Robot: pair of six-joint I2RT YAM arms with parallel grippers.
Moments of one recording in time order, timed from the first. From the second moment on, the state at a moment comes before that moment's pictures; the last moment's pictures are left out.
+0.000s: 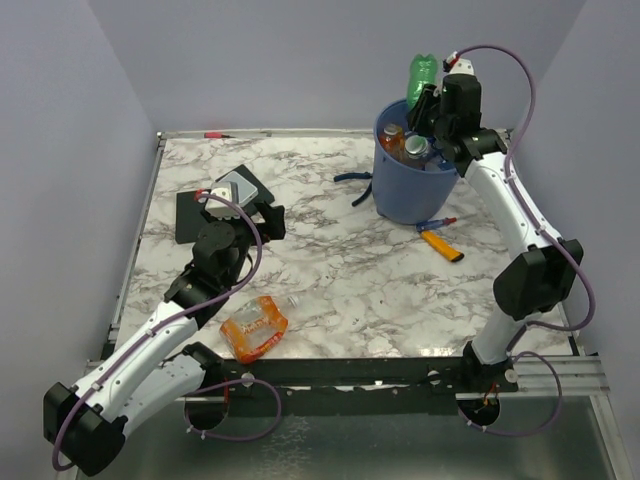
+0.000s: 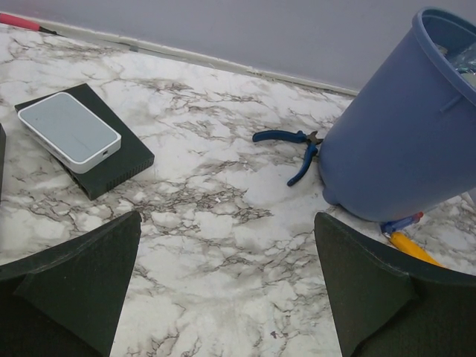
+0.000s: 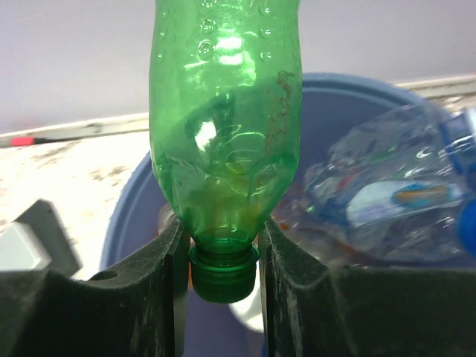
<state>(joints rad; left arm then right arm) -0.58 0.81 0.65 0.07 -0.37 -0.41 0.27 1.74 1.77 -0.35 0.16 0.26</state>
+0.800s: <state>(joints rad) -0.60 0.92 0.78 0.37 0.15 -0.31 0.28 1.12 1.32 -0.56 -0.55 0.47</state>
